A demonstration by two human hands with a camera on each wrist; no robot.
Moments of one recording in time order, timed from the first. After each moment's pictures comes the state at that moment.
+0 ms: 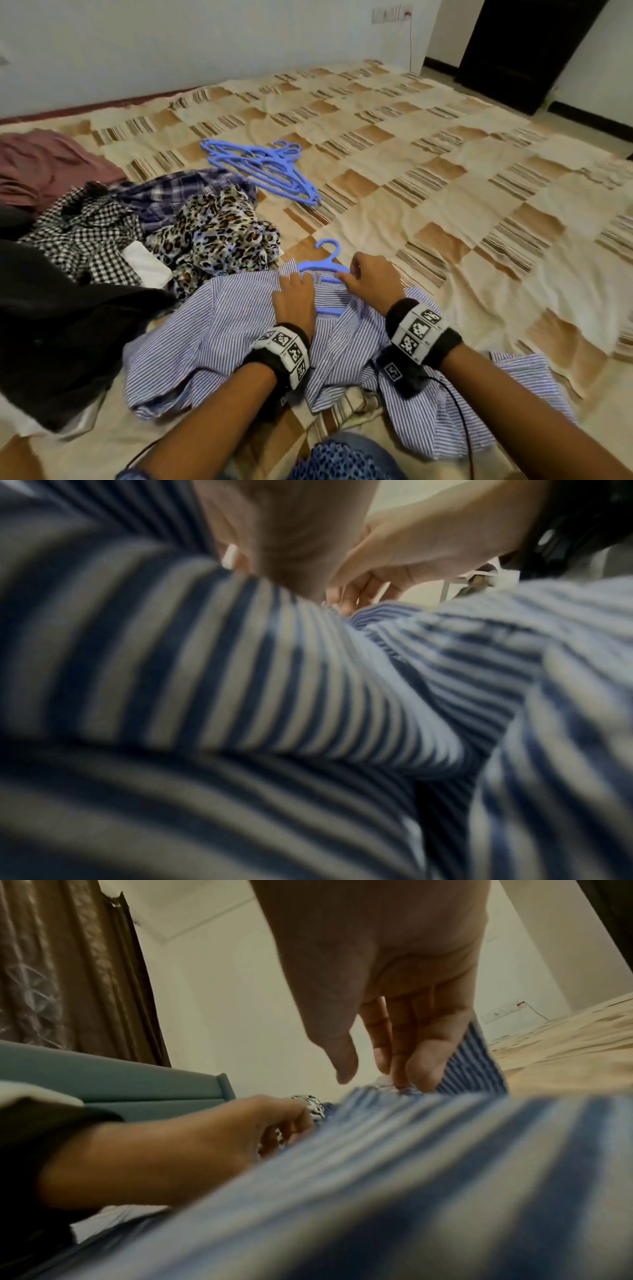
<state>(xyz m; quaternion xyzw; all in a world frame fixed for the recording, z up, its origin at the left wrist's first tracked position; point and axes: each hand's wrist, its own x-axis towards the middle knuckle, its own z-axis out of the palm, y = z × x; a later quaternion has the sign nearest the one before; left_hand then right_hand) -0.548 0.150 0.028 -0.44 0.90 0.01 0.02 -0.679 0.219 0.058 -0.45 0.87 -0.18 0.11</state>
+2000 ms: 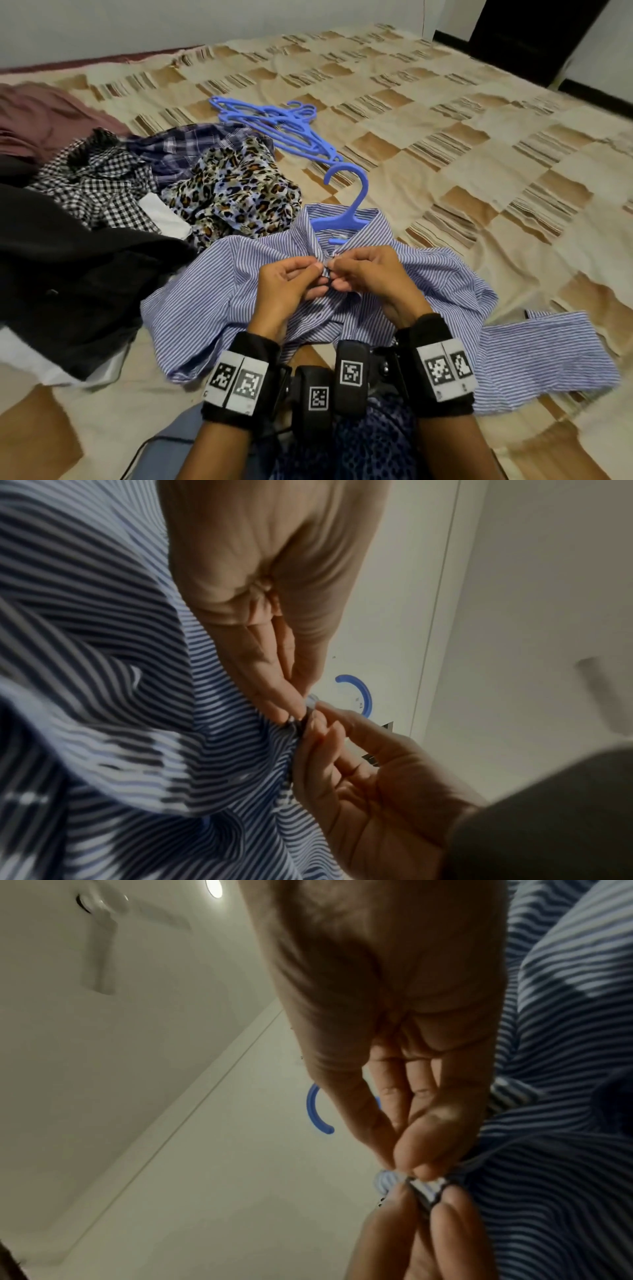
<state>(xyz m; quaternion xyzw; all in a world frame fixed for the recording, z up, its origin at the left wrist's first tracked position) -0.447 0.160 0.047 -0.37 0.47 0.75 -0.29 -0.561 0.237 0.076 -0.20 0.68 -0.57 0.42</state>
